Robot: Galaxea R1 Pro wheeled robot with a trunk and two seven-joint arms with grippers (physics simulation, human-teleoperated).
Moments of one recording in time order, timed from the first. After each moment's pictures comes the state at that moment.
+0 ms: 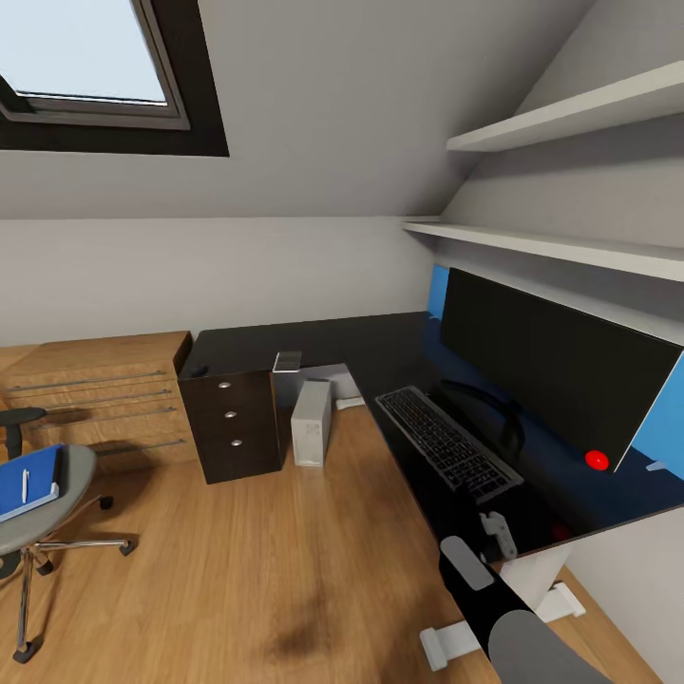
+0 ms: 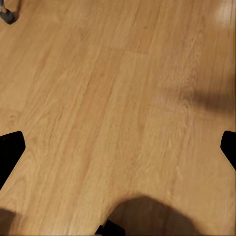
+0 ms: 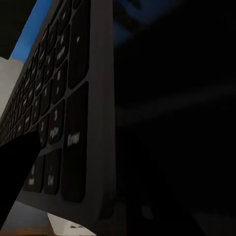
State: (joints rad) left arm 0.03 0.06 -0.40 -0.55 0.67 -0.47 0.41; right arm -0.62 0.08 0.06 -0.50 -1.22 -0.60 -0.12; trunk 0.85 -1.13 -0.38
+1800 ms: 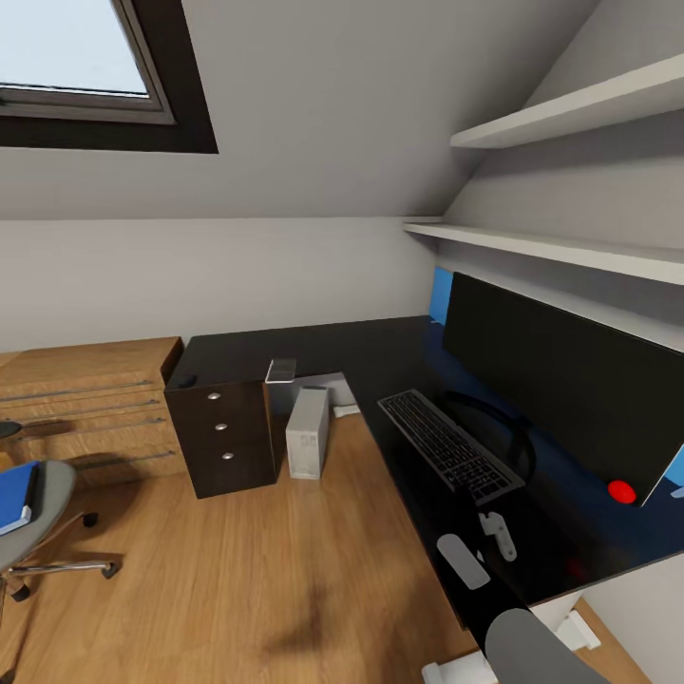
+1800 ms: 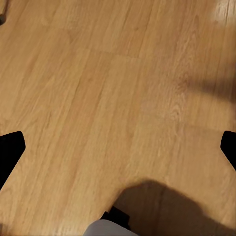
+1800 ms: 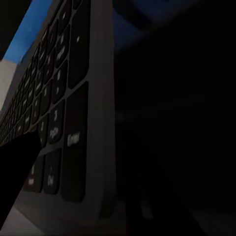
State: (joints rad) left arm 0.03 0.04 -0.41 -0.49 0.67 -0.48 0.40; right arm -0.62 0.09 0.06 -0.51 -1.19 -0.61 -0.19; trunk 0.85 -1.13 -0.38
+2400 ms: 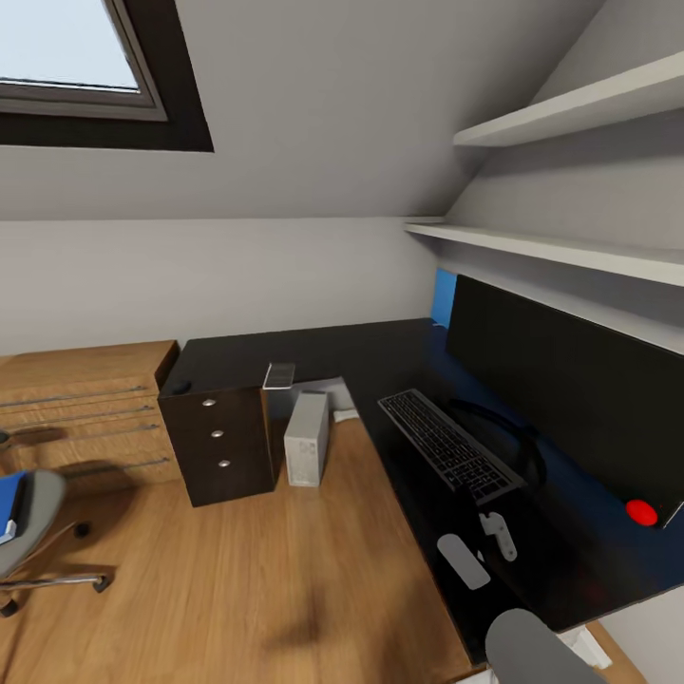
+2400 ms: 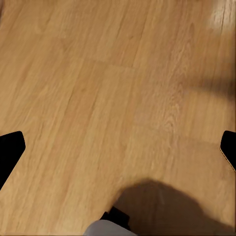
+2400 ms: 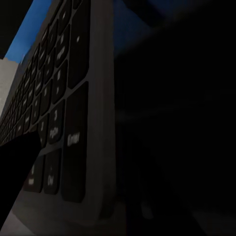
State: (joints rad) left arm 0.03 0.04 -0.41 -0.49 0.67 -0.49 0.40; right arm -0.62 0.09 0.06 -0.51 -1.19 -0.61 -0.18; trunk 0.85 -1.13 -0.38
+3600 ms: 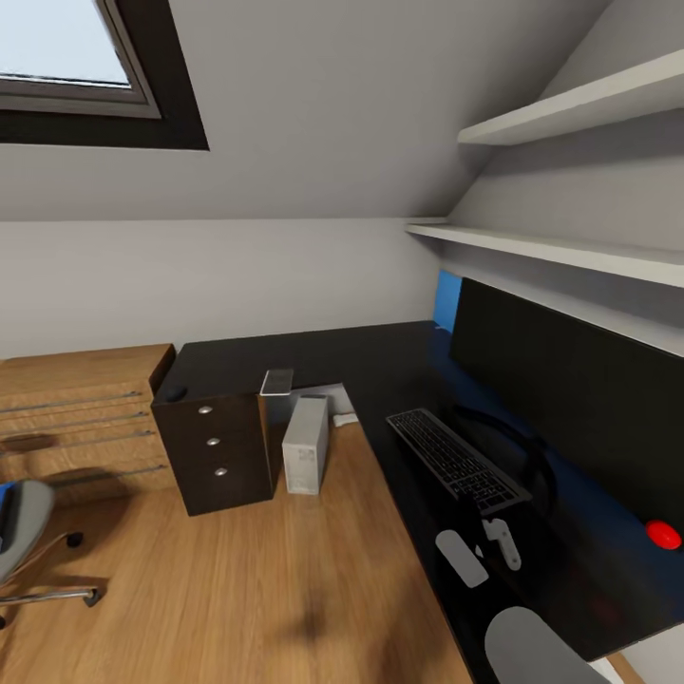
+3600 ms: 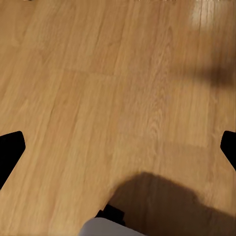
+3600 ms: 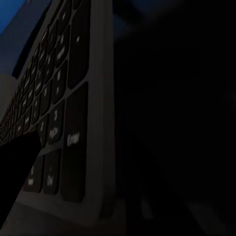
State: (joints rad) left arm 0.03 0.04 -0.49 -0.49 0.67 -0.49 0.41; right arm -0.62 0.09 0.07 -0.54 -1.15 -0.60 -0.38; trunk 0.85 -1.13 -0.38
